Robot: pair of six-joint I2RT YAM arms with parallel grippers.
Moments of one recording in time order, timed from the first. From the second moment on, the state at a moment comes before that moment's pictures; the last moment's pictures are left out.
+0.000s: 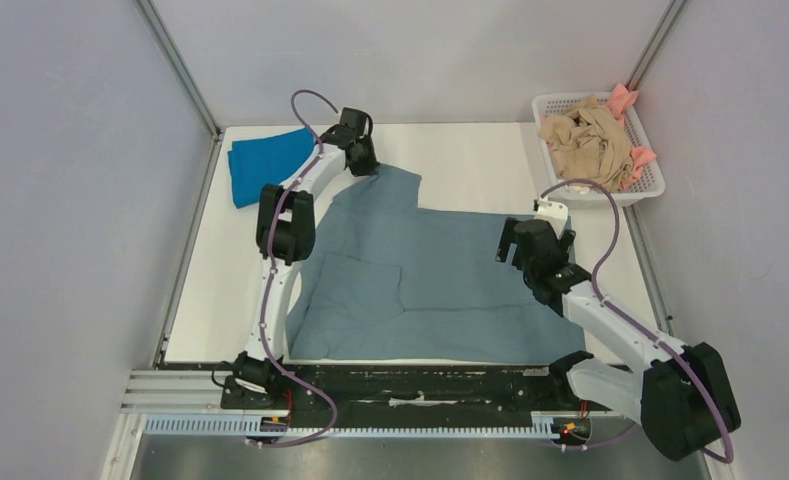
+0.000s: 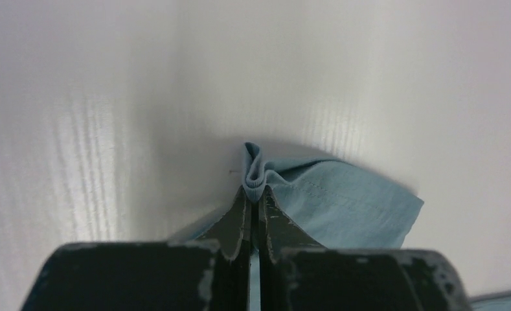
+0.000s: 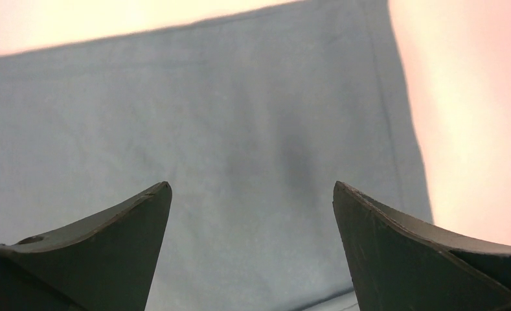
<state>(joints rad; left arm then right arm) -0.30 2.56 2.24 -0.56 0.08 -0.50 0.40 1.04 0.50 -0.14 0.49 0.41</state>
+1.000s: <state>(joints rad) -0.13 2.45 2.08 -0.57 0.09 -0.39 0.25 2.02 1.44 -0.33 0.65 0.42</state>
